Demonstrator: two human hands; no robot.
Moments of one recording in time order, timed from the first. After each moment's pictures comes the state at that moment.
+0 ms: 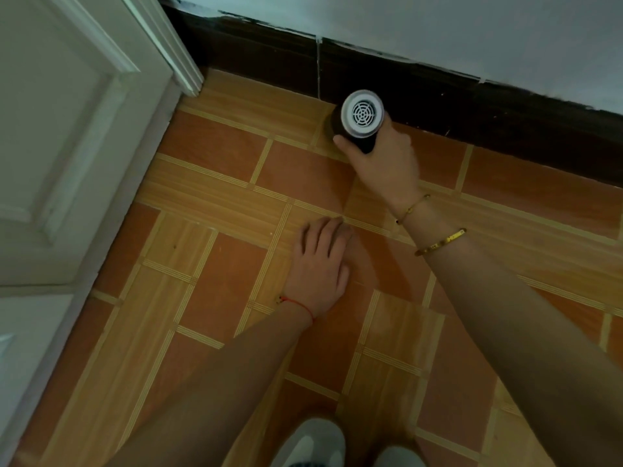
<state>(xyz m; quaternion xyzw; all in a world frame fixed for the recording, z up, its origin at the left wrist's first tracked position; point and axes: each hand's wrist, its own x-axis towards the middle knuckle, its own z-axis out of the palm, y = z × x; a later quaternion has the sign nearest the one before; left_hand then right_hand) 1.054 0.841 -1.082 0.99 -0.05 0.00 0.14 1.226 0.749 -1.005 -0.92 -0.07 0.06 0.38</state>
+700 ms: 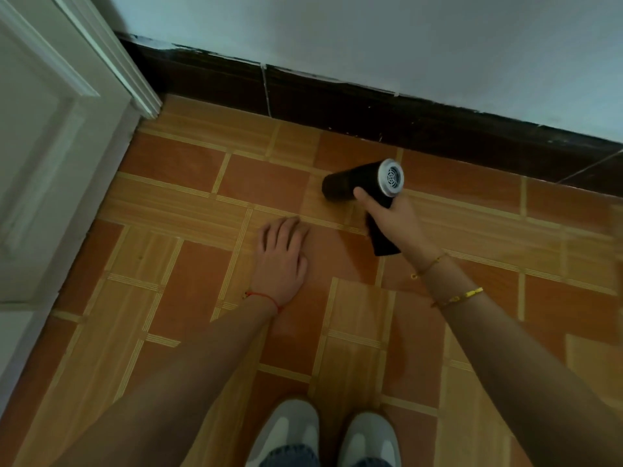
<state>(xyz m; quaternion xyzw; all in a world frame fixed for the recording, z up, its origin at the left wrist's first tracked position) 1.051 0.842 -1.081 0.99 -0.05 -0.01 0.15 1.144 0.643 -0.987 -0.81 0.08 0.21 0.54</state>
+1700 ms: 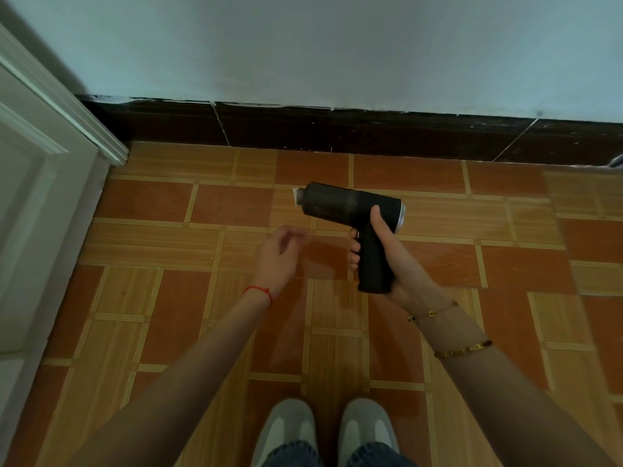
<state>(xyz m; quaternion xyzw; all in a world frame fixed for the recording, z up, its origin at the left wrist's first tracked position) 1.066 0.794 -0.999 0.80 0.12 -0.12 0.58 1.055 0.605 -0.951 -0.47 0.21 0.27 0.81</state>
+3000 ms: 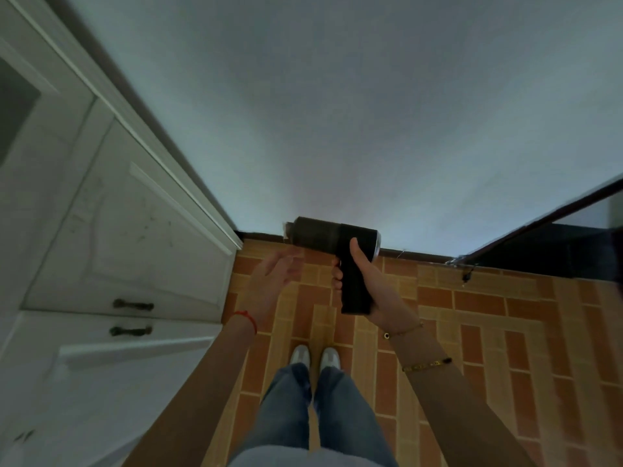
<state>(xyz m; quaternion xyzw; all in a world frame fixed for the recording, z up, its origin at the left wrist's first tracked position) 0.997 0.813 -0.181 0.71 0.21 -0.17 0.65 1.006 0.624 -0.170 -0.46 0.21 0.33 0.80</state>
